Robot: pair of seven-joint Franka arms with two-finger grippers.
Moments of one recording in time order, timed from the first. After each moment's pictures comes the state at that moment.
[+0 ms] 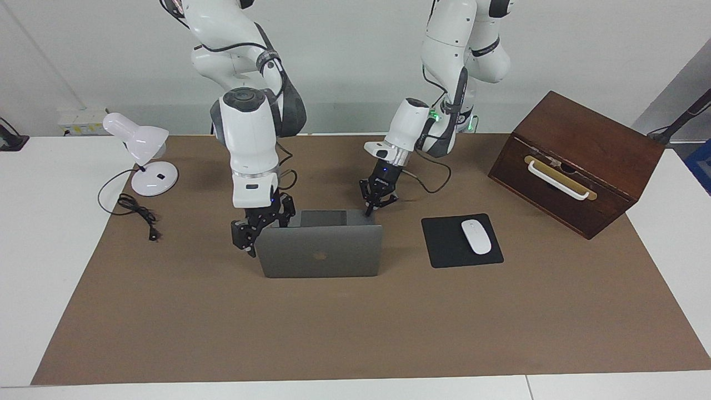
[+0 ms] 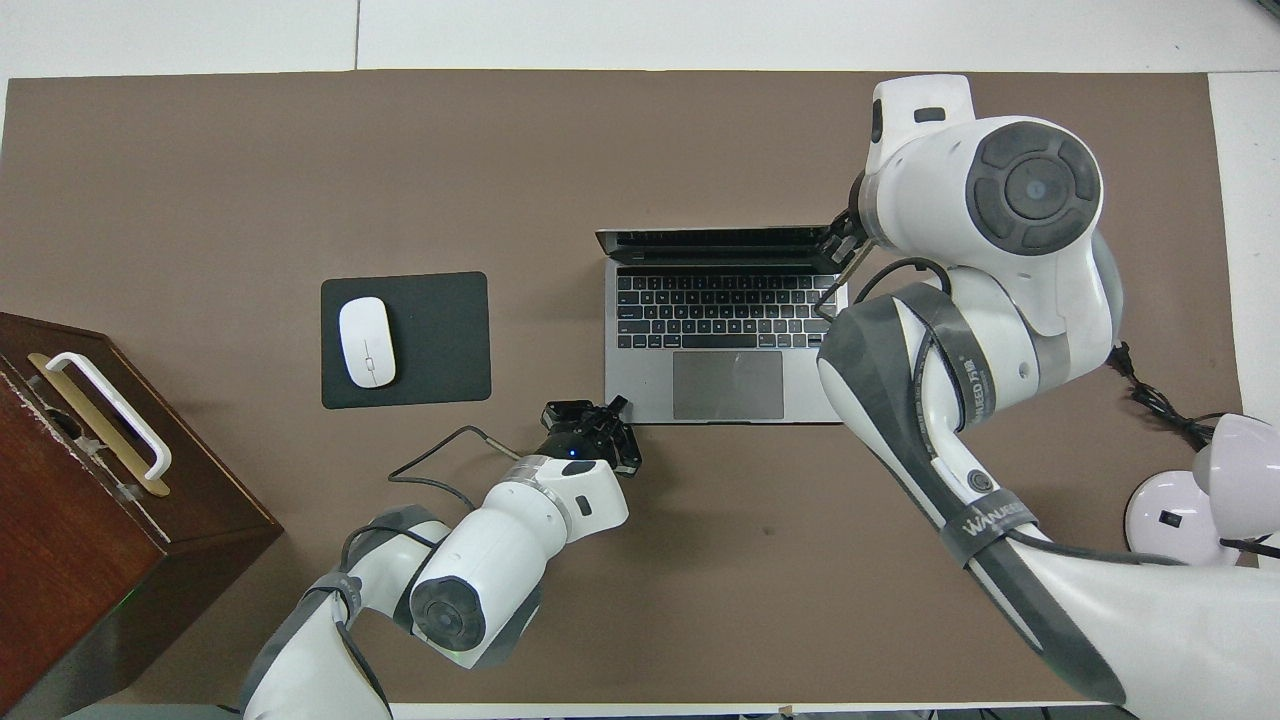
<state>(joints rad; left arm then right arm) -0.77 0.26 0.01 -2.51 -0.11 3.49 -0.02 0.25 0.28 0.04 -1.71 -0.18 2.28 -0.45</state>
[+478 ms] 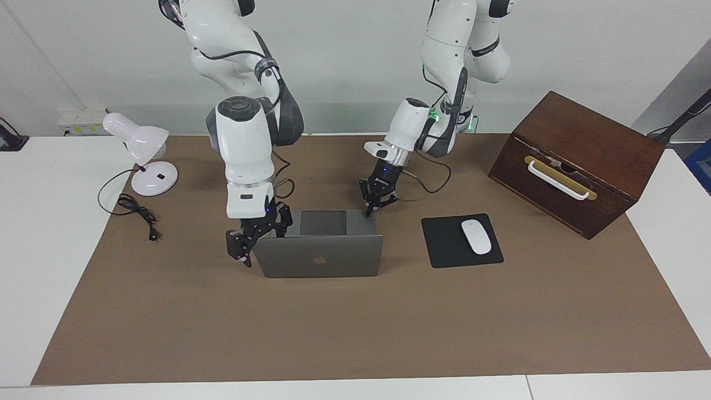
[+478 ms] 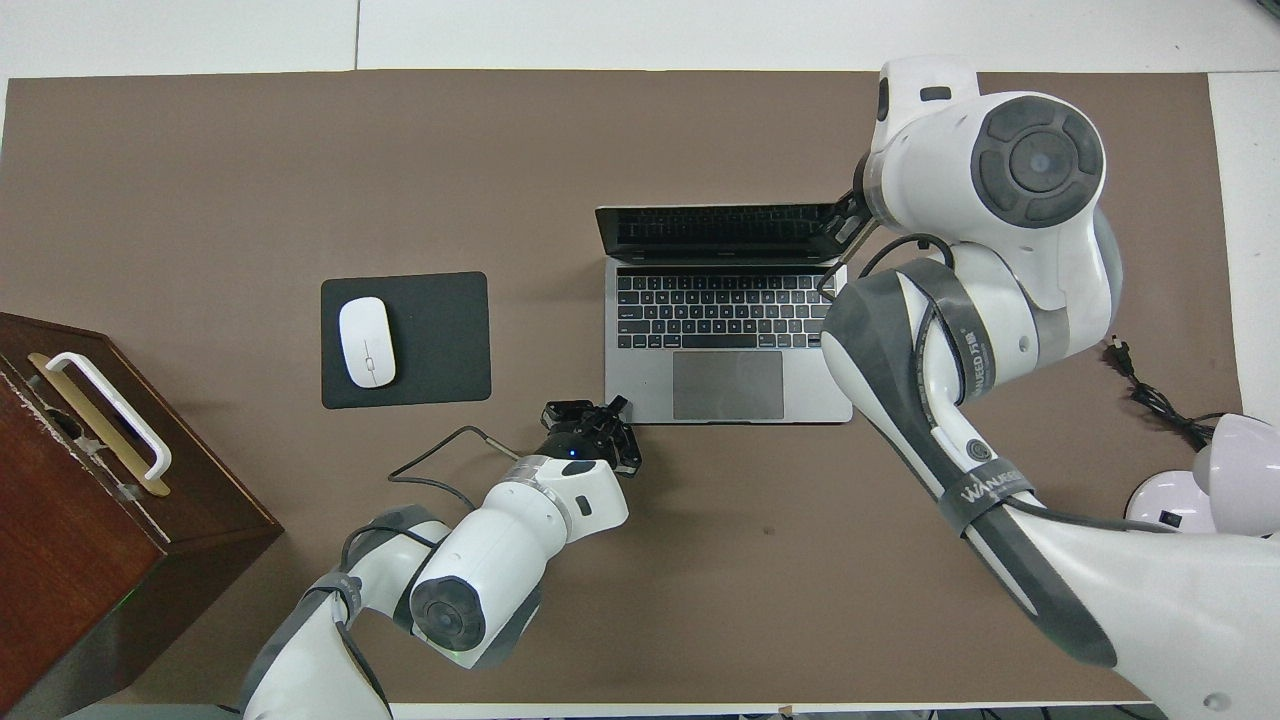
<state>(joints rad) -0.77 0.26 0.01 -2.51 -0.11 3.49 -0.02 0.23 0.34 0.04 -1.63 -0.18 2.28 -0.45</state>
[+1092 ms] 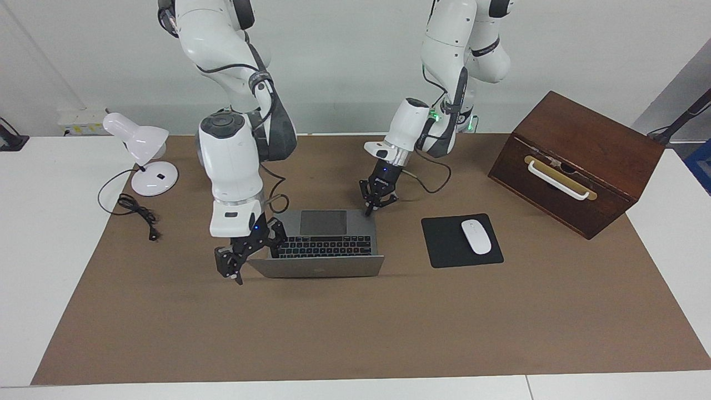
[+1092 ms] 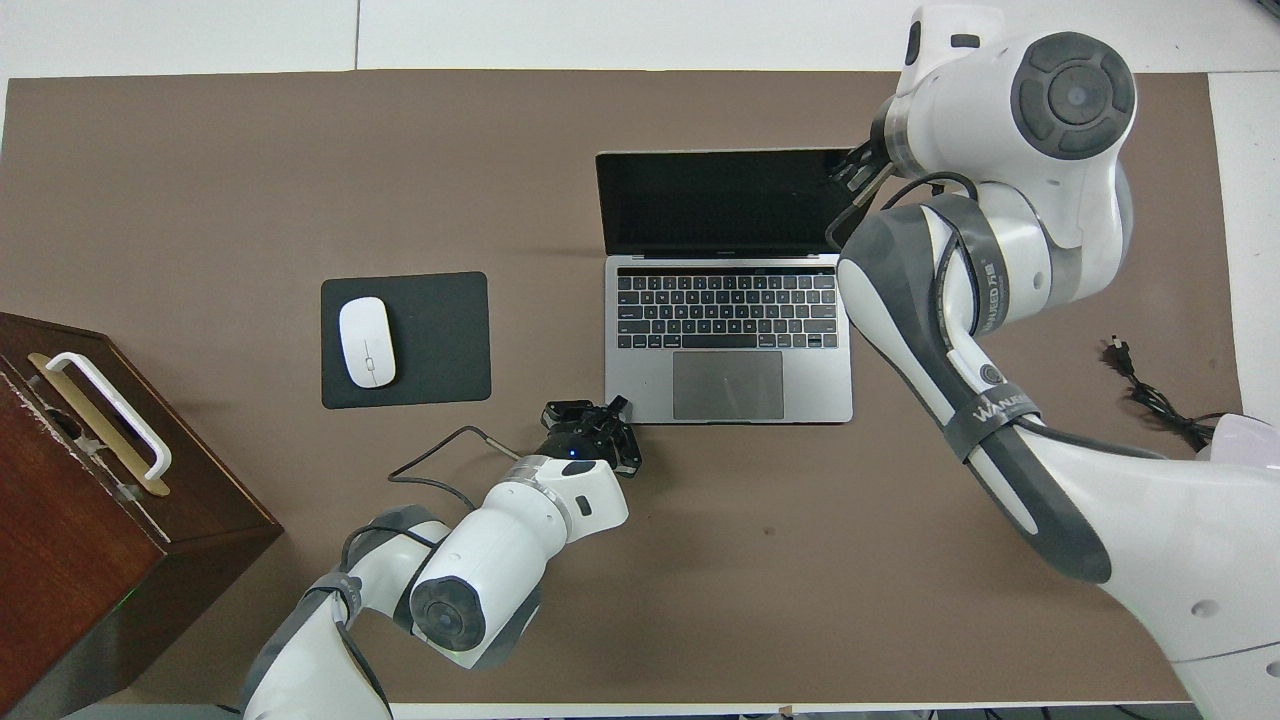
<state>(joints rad) -0.77 0.26 0.01 -2.51 -0.11 3.49 -0.02 0.19 0.46 0.04 -1.47 -0.11 2.28 -0.45</state>
